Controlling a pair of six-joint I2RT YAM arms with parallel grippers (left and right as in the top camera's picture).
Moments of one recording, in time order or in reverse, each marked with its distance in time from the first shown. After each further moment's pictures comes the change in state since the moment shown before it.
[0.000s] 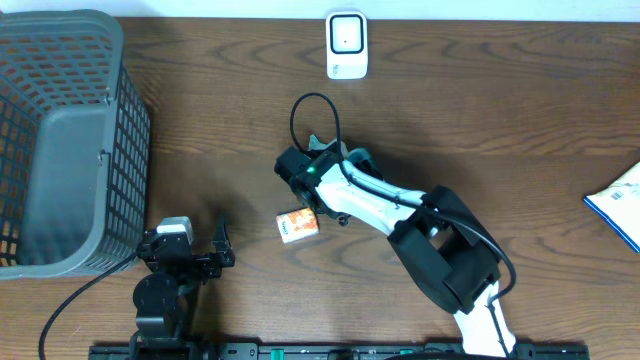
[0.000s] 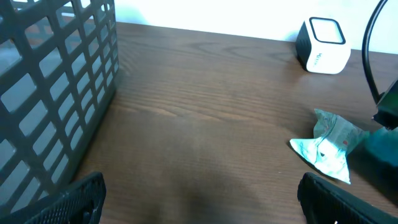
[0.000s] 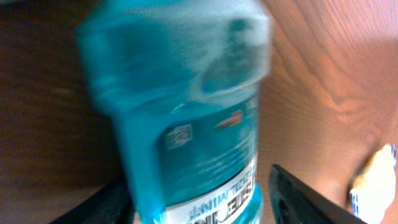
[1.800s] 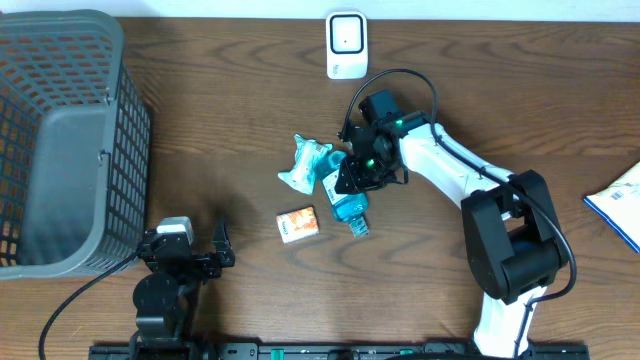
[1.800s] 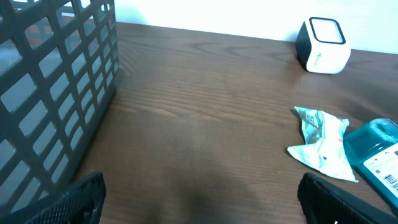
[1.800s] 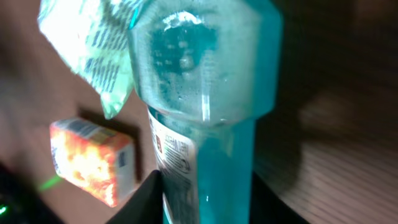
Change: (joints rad) left arm 0.000 0.000 0.000 0.000 0.000 0.000; right arm -0.367 -0.143 -0.093 0.174 -1.172 -0.240
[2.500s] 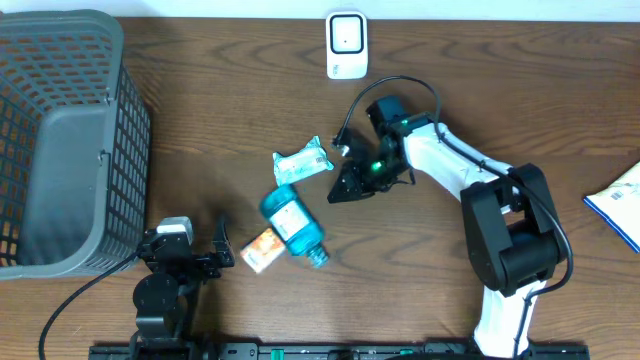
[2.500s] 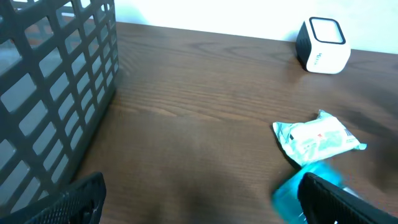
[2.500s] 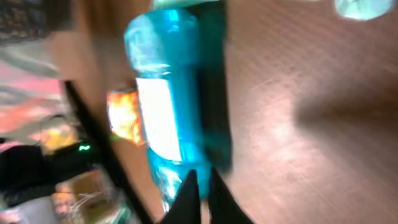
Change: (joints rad) left arm 0.000 0.000 0.000 0.000 0.000 0.000; right arm -0.035 0.028 -0.016 -0.042 -0.369 -0.146
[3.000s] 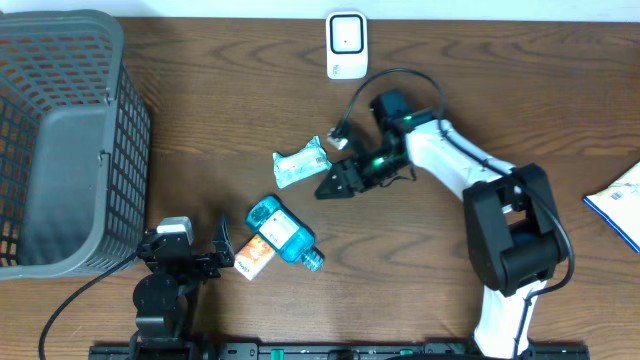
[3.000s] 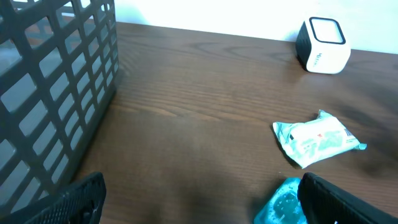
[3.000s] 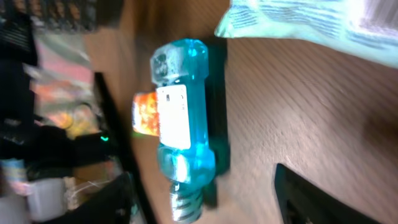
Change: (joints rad) left arm 0.000 0.000 0.000 0.000 0.000 0.000; right arm 0.006 0.000 0.022 0.039 -0.090 -0.112
